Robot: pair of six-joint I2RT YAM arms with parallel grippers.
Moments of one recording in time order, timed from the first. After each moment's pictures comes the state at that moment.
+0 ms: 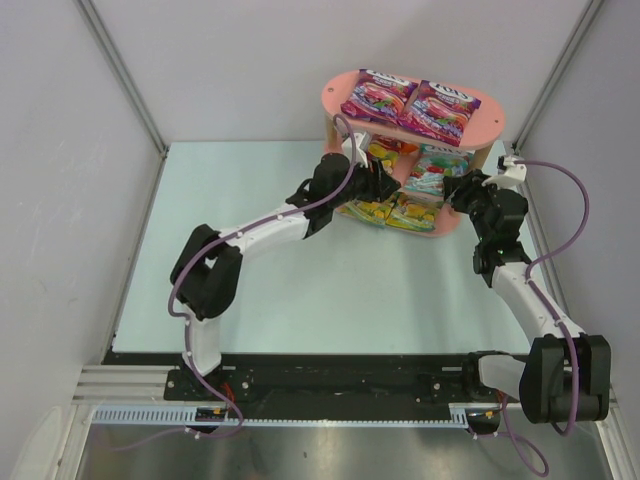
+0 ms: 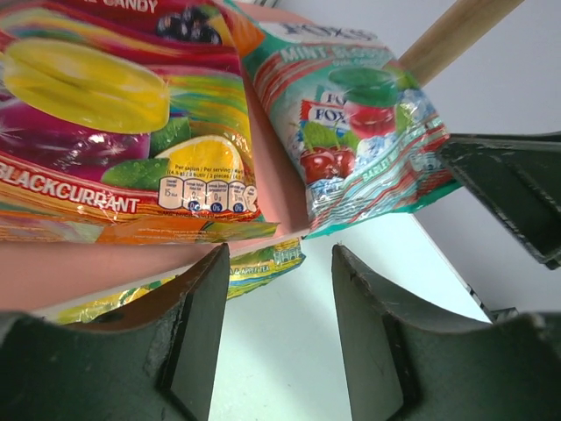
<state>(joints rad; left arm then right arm) -0.72 1.93 1.49 0.29 0.17 -0.52 0.04 1.17 0.72 0.42 -0.07 0.43</state>
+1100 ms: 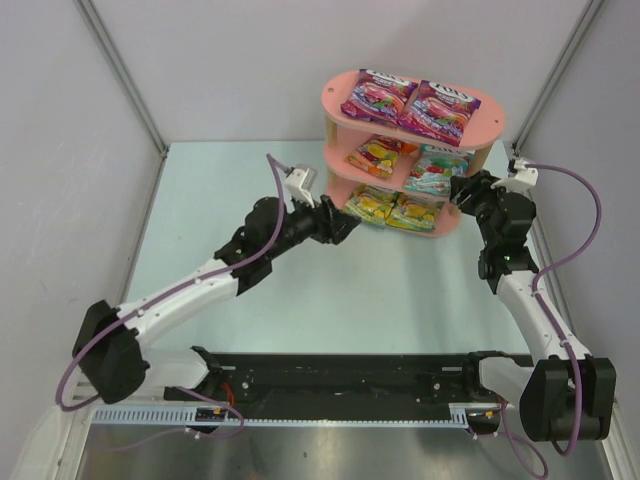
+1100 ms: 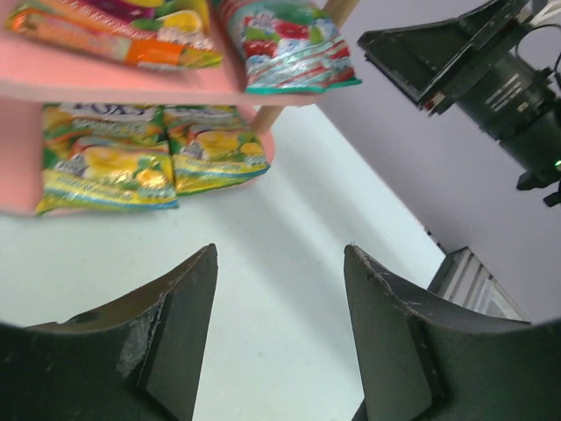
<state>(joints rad) -0.76 1.31 0.96 0.26 0.13 -0.50 0.03 1.07 0.72 0.34 -0.01 0.44</state>
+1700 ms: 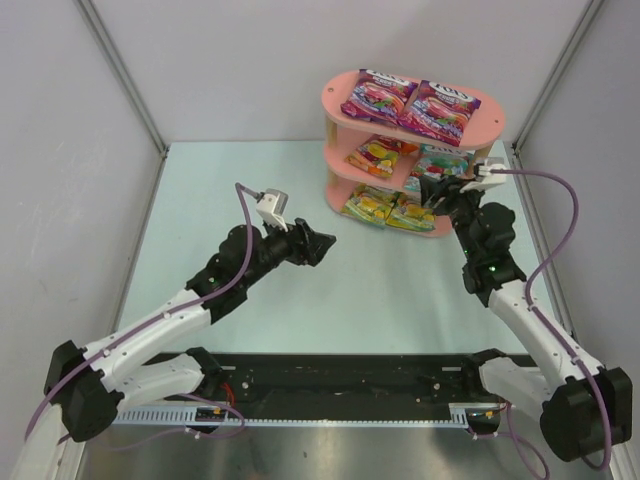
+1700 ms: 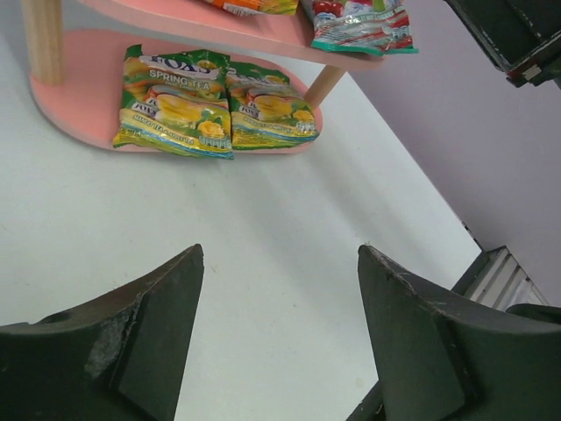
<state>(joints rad) -0.76 1.00 0.72 0.15 0.00 -0.50 0.26 0.98 0.72 0.40 0.04 0.29</state>
